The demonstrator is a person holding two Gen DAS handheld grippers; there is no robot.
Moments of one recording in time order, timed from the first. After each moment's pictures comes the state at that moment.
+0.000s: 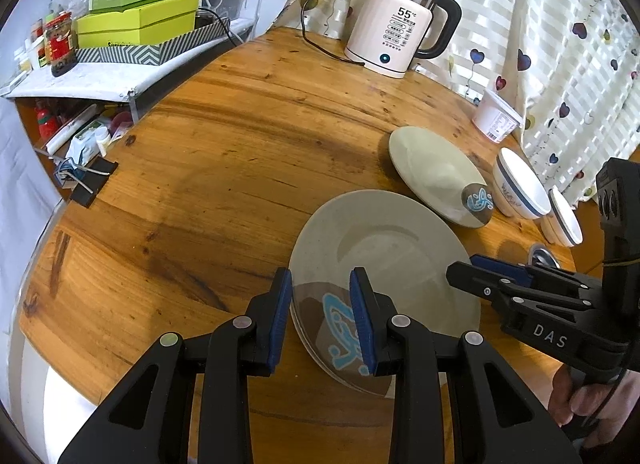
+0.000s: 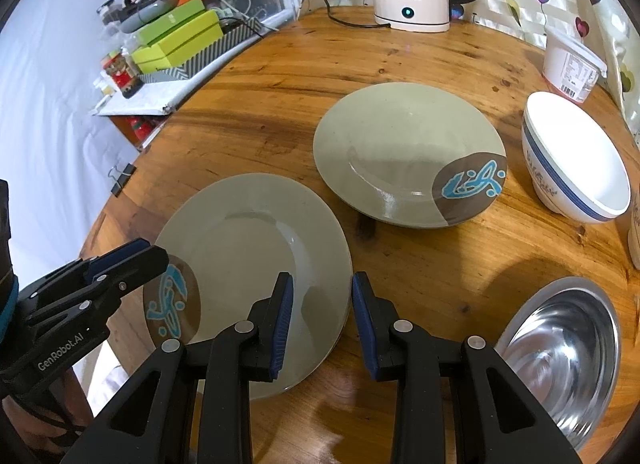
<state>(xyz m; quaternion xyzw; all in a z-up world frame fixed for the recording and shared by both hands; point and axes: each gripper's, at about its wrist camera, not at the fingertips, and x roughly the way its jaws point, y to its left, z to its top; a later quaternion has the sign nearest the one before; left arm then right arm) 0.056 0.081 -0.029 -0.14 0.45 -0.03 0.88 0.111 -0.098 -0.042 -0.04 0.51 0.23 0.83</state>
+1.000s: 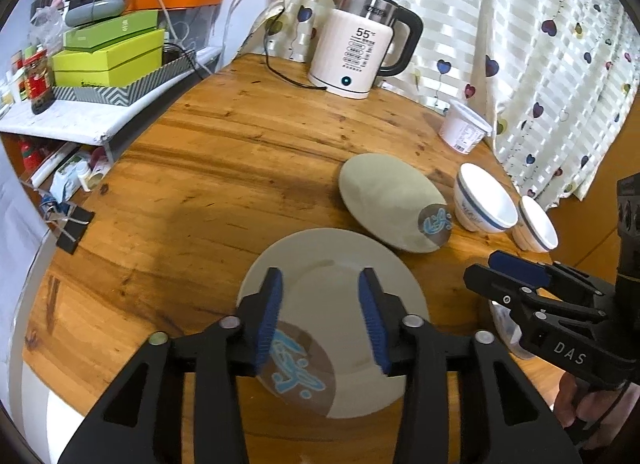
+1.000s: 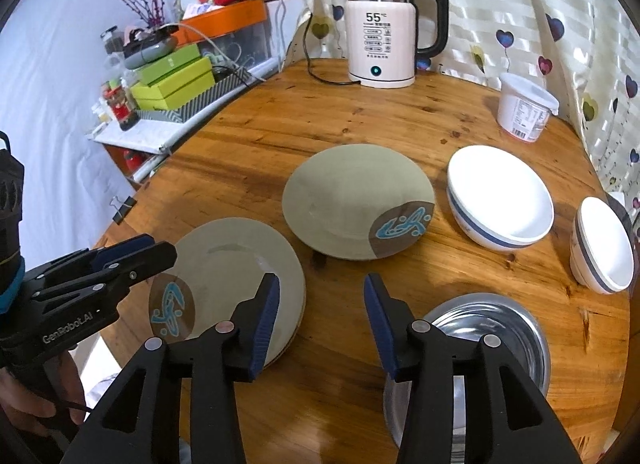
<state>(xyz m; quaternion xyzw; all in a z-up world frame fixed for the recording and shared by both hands) 0.066 0.054 0.005 -0.13 0.42 -0.06 0.90 0.088 -0.133 0.005 -0.04 0.44 0.20 0.88</state>
